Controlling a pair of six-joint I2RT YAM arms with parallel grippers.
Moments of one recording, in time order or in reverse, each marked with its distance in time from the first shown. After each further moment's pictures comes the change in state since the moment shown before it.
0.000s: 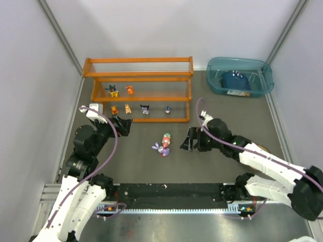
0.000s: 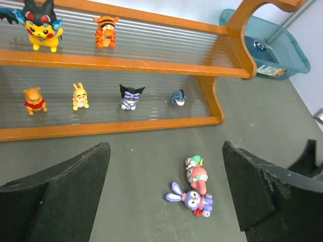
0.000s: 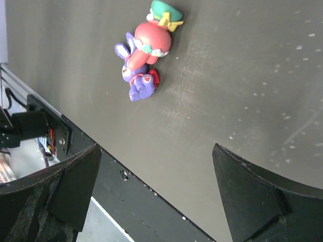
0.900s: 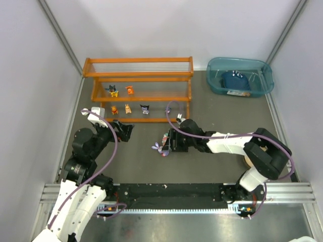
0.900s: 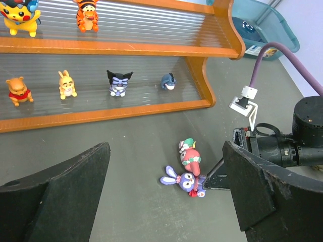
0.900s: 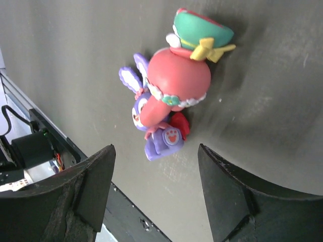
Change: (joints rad) left arm 0.000 -0.051 0.000 -0.084 0.082 0.021; right arm 0.163 0.580 0.121 0.365 -0.007 0.179
